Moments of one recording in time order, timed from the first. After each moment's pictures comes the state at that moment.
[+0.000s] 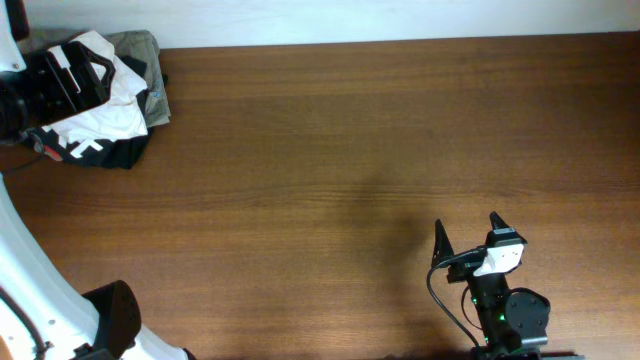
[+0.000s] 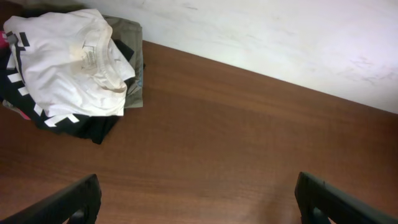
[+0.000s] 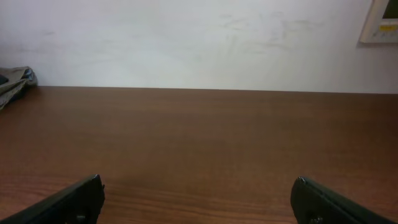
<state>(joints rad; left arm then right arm) 0.33 1.83 2.73 -1.69 0.39 -0.07 0.06 0.01 0.01 -0.07 -0.06 0.03</state>
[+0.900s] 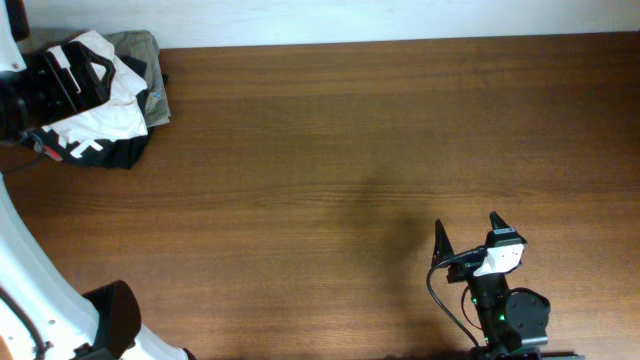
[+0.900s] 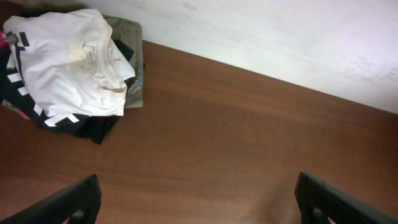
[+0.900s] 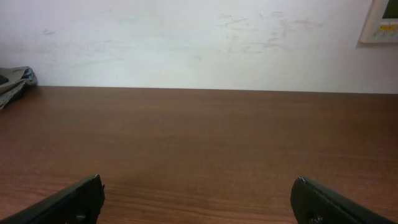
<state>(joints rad) 0.33 1.83 2.73 -1.69 0.39 -0.07 0.06 0.01 0.01 -0.07 -0.06 0.03</state>
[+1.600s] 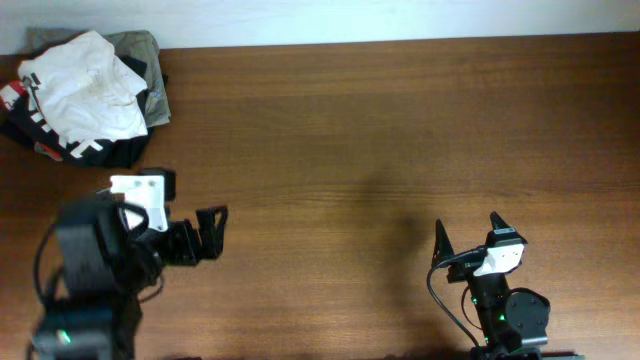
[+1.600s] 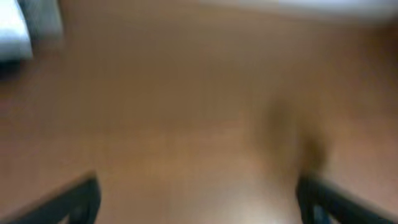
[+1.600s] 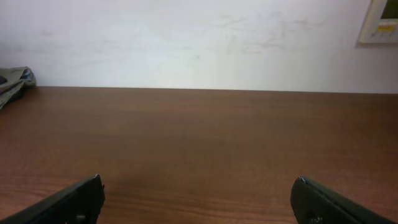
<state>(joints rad) 0.07 0.82 1.02 -0.87 0.36 -0.07 0.06 0.01 0.01 -0.07 -0.06 0.03</state>
